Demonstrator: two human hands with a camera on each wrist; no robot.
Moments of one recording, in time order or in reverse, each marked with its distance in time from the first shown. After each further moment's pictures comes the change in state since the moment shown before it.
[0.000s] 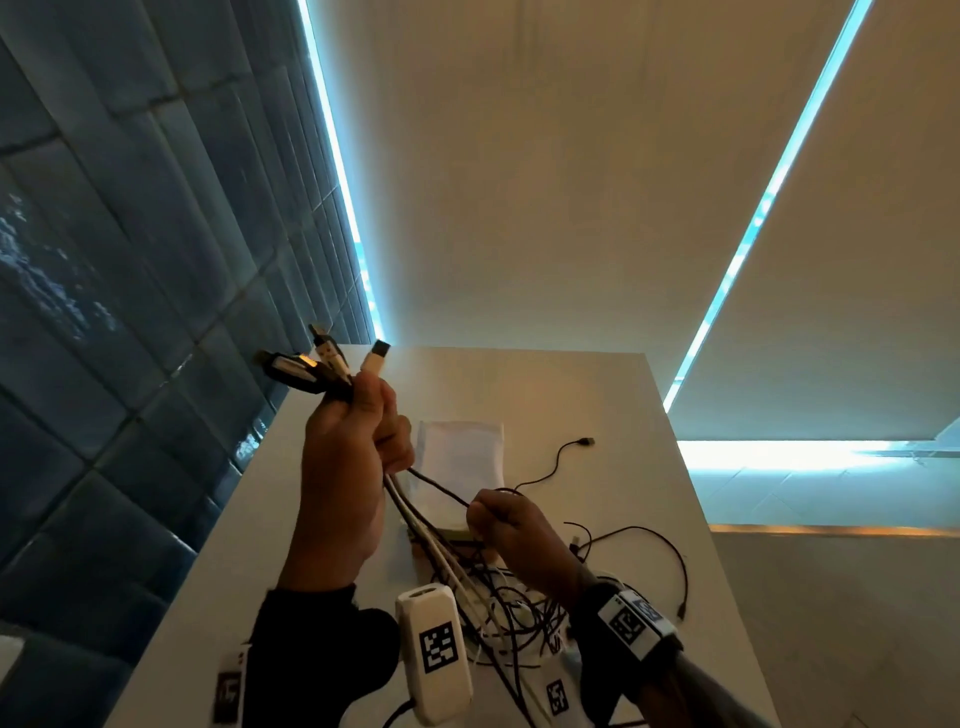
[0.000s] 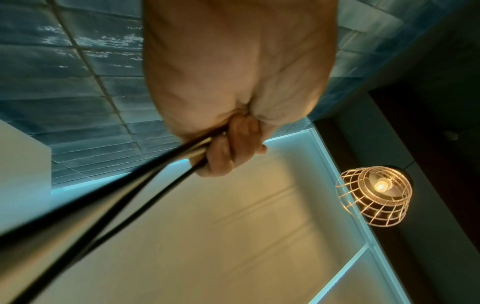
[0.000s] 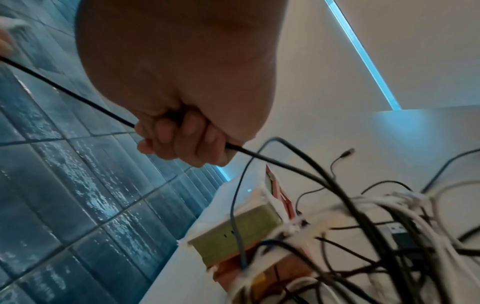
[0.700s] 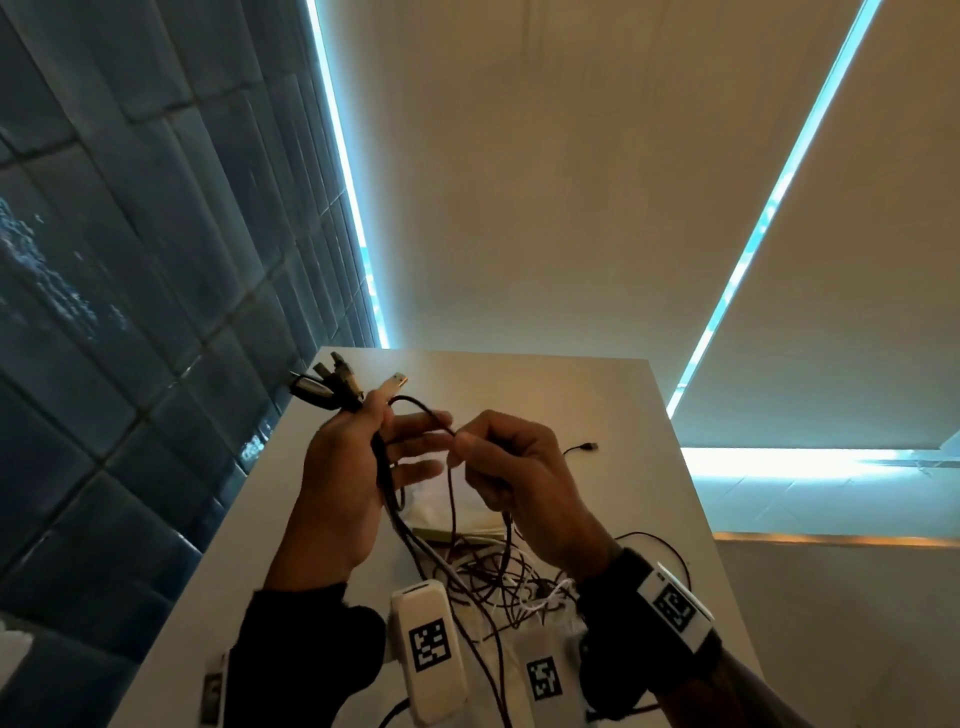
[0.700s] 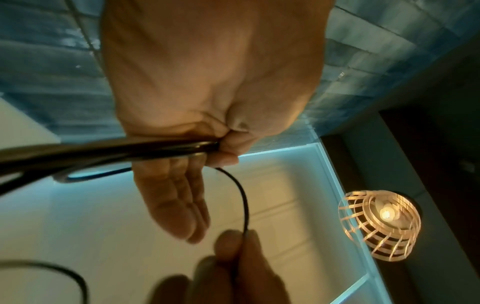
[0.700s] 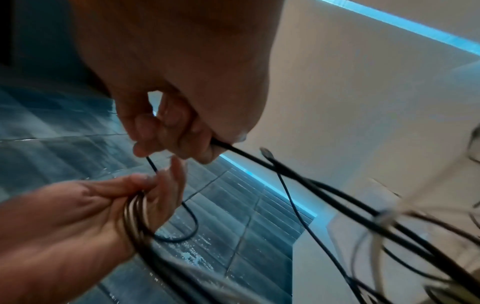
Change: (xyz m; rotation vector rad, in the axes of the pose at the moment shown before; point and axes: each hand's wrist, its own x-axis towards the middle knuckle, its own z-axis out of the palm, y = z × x) left_hand -0.008 0.009 -0.006 0.061 -0.036 -0.235; right_hand 0.000 -0.121 -0.021 0.546 -0.015 -0.177
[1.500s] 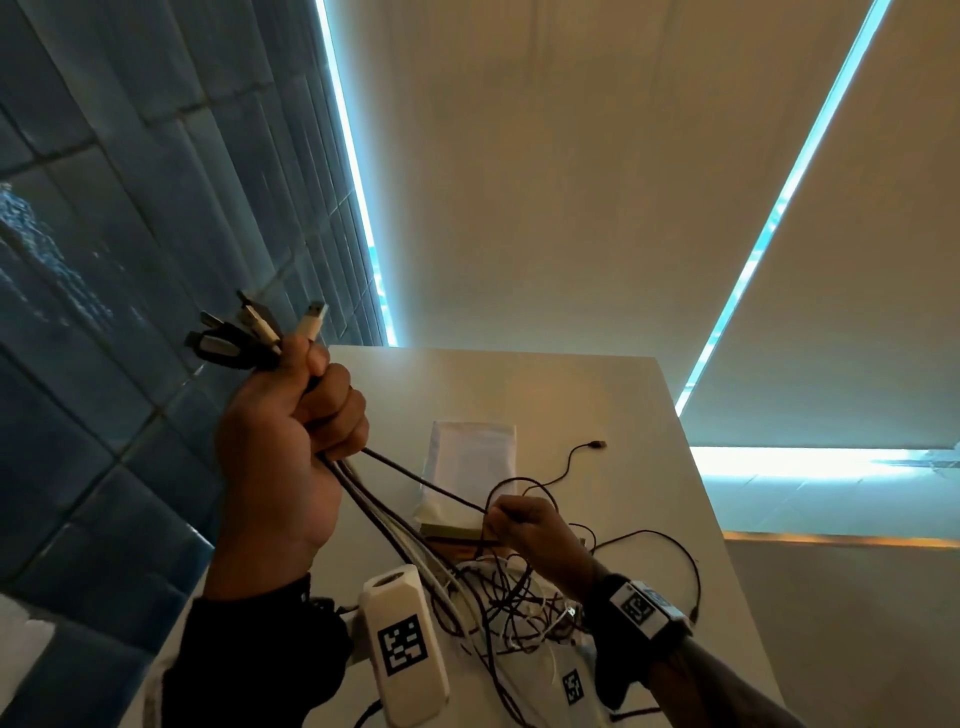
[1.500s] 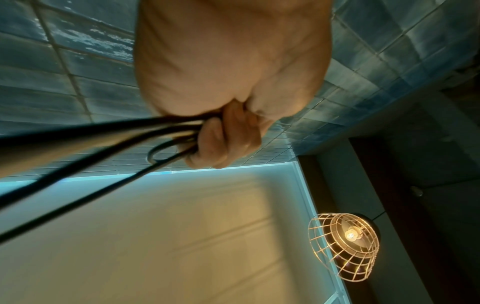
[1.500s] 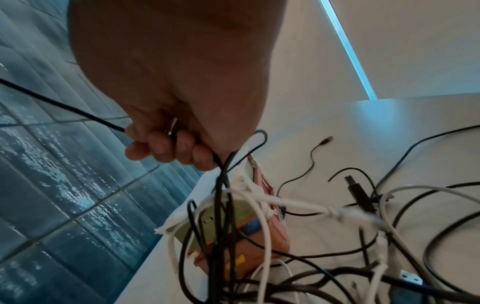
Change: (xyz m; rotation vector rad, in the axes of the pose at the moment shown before) left_hand -0.005 0.037 -0.024 -0.235 -0.047 0.283; right_hand -0.023 0.113 -0.049 -0.391 0.051 0.304
